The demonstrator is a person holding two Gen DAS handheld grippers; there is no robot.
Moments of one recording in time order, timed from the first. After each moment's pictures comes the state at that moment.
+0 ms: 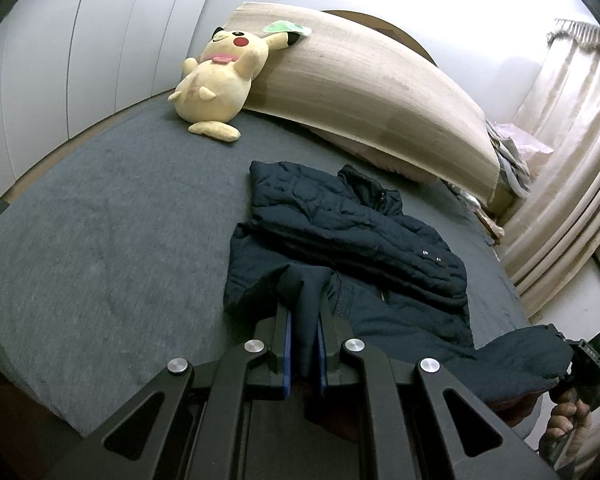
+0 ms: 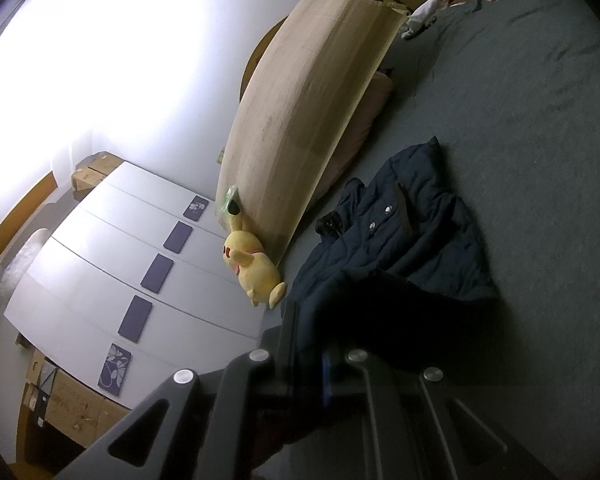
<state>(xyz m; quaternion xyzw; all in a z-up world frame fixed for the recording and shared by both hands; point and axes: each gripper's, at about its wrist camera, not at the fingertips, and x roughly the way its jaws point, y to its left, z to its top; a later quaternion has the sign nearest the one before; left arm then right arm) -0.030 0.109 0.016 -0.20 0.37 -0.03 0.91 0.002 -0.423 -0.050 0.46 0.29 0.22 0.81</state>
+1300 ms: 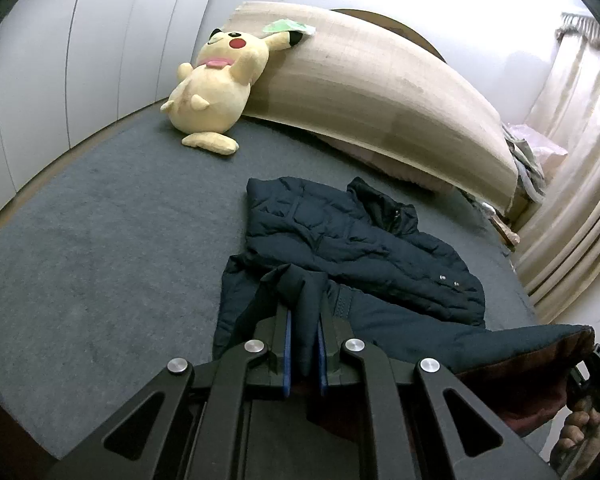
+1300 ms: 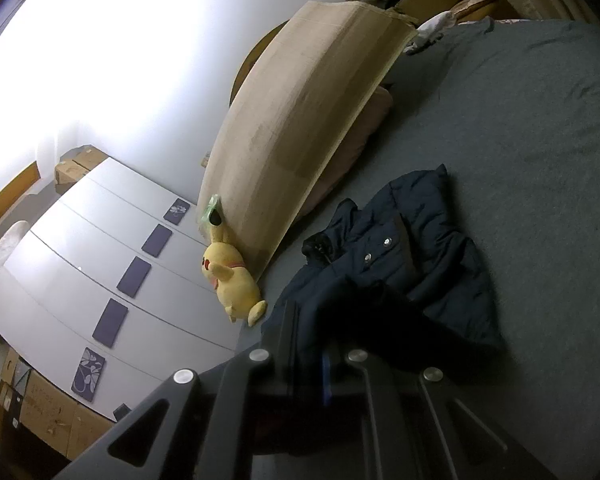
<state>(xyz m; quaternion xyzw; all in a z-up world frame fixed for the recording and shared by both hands) 0.036 0.103 0.016 -0.19 0.37 -0.01 0.91 0.045 -0.409 -0.034 0.43 0.29 0.18 0.83</state>
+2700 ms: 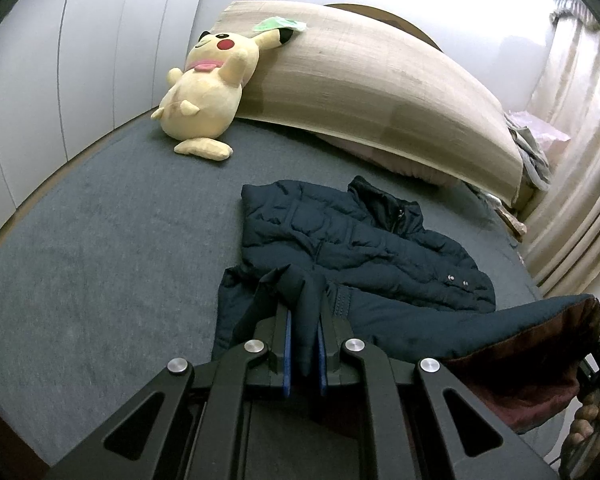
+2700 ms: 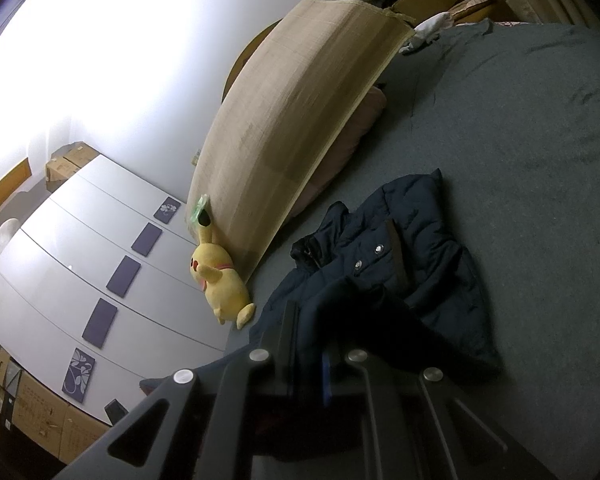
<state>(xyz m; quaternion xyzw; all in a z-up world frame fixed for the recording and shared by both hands) 0.058 0.092 0.017 -0.16 0.38 -0.01 0.91 0.053 -0.407 -0.034 0.43 0.29 0.17 0.84</state>
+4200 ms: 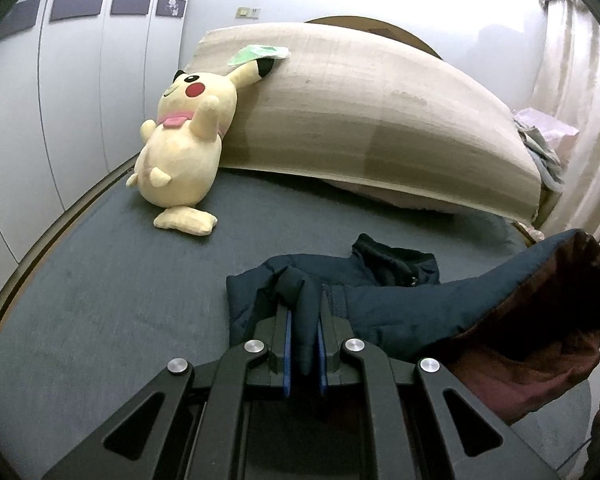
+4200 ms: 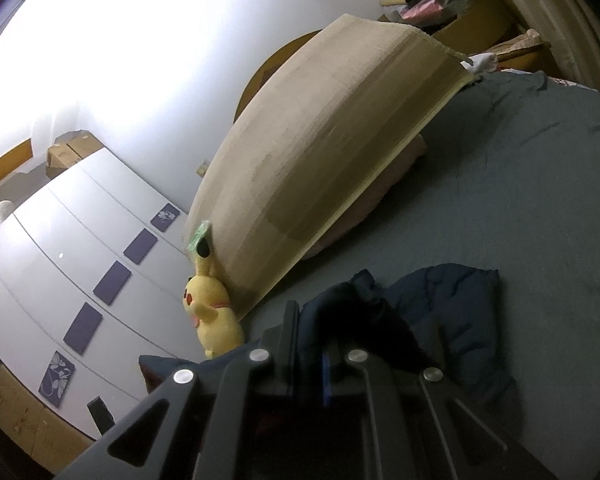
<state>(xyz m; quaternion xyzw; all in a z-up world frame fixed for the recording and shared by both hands) 0.173 0.084 0.056 -0.11 0.35 0.01 0.93 0.175 -0.393 0.028 0.38 0.26 0.16 0.87</state>
